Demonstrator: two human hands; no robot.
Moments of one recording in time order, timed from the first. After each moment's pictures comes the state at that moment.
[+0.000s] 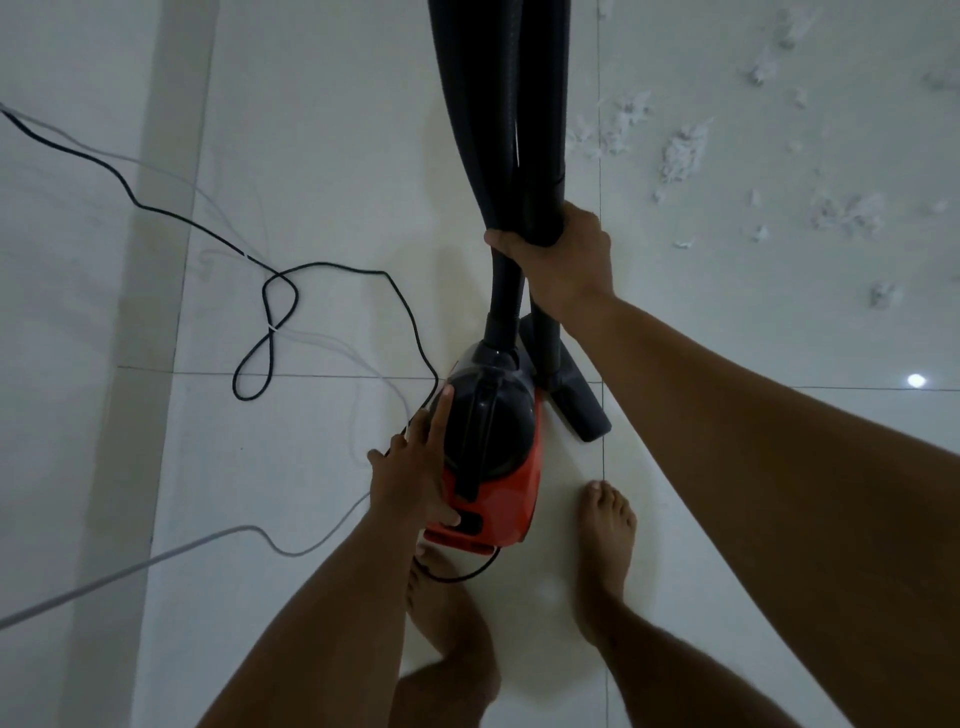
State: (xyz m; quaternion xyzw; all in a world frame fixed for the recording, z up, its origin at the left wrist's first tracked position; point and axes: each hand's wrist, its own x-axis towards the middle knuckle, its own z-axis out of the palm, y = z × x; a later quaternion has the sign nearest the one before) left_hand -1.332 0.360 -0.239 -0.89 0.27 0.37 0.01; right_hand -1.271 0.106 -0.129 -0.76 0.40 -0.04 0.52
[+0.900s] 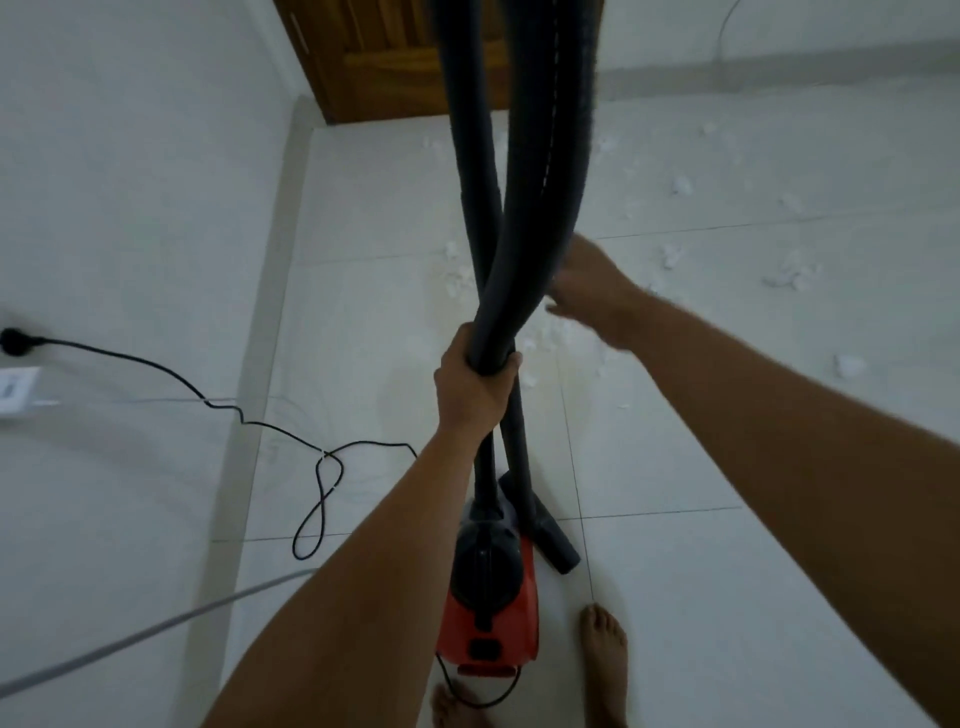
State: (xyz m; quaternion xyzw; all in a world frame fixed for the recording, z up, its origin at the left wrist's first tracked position) left_hand -1.189 0.164 0.087 -0.84 0.12 0.16 -0.51; right_hand -1.216 0.012 0.181 -0.77 0.26 0.01 0.58
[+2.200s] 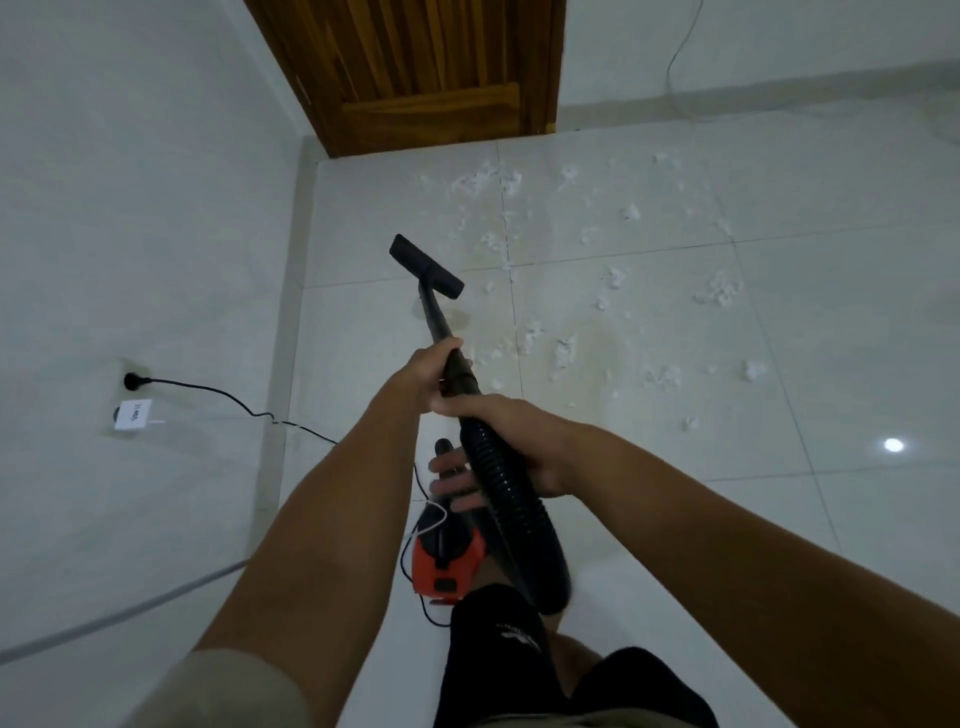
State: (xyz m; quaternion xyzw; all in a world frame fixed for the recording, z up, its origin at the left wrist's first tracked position) left_hand -1.190 0.102 0.280 -0.68 -0.16 0.48 -0.53; right_hand -1.365 0.029 0.406 -0.38 0.32 0.33 0.80
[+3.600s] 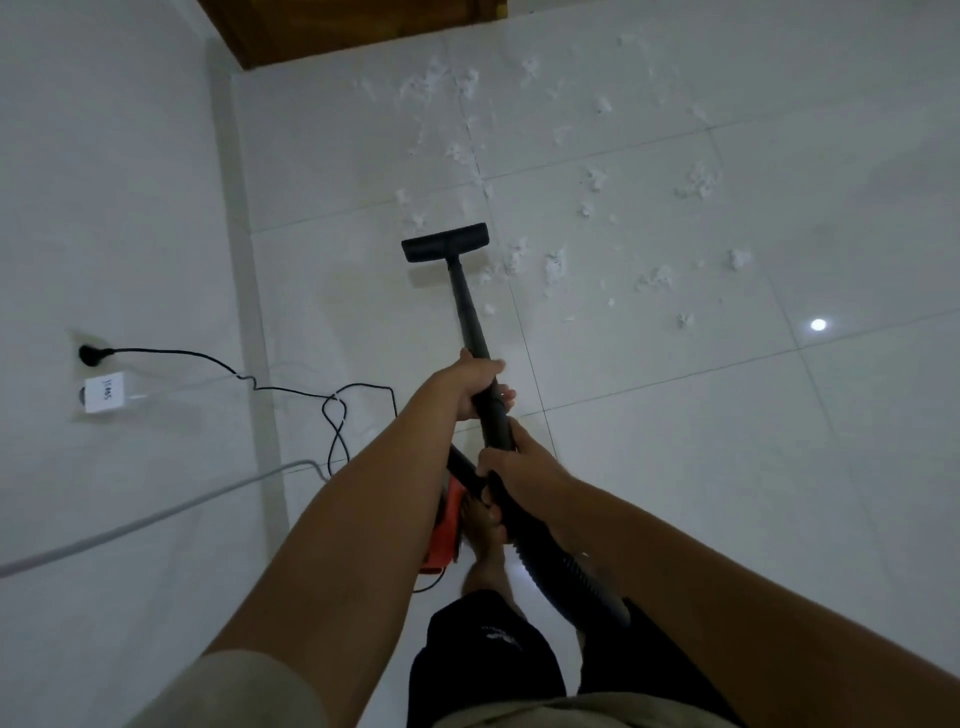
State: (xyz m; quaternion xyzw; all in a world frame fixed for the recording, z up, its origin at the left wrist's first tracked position) left_hand -1.232 0.191 0.215 -0.67 -0.13 0.63 -0.38; right_hand -1.383 0.199 0.318 -0.44 0.48 0.20 0.73
